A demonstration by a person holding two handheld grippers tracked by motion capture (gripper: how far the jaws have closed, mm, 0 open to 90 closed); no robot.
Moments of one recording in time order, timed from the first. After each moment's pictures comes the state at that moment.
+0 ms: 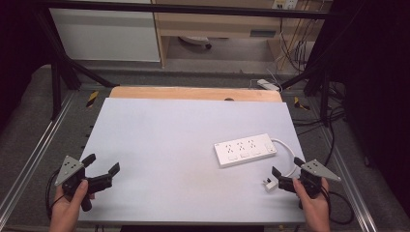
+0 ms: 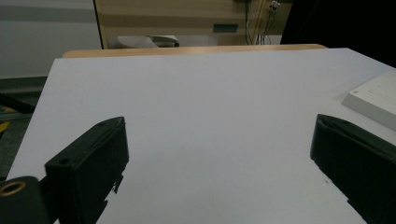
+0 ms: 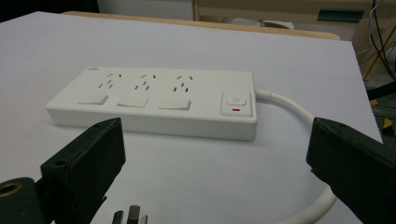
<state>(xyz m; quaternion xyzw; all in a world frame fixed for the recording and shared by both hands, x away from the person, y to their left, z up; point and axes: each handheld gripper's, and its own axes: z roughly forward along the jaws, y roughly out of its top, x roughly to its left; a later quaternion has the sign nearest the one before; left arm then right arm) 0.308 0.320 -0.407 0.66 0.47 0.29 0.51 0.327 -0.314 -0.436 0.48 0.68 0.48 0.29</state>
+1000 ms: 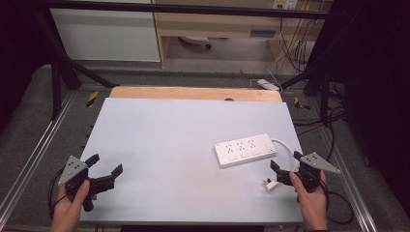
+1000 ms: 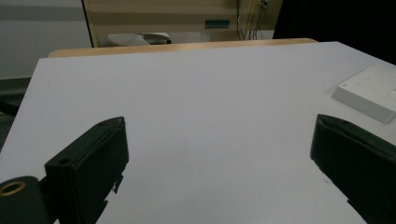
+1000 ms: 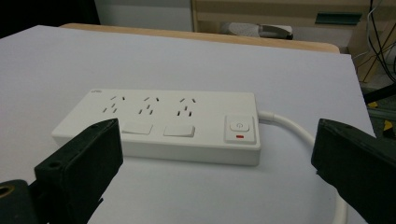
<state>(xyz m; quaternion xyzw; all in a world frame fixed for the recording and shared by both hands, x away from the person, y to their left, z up) 0.308 0.314 -0.407 0.67 0.46 0.28 0.51 0.337 -0.305 -0.416 0.48 0.67 0.48 0.29</state>
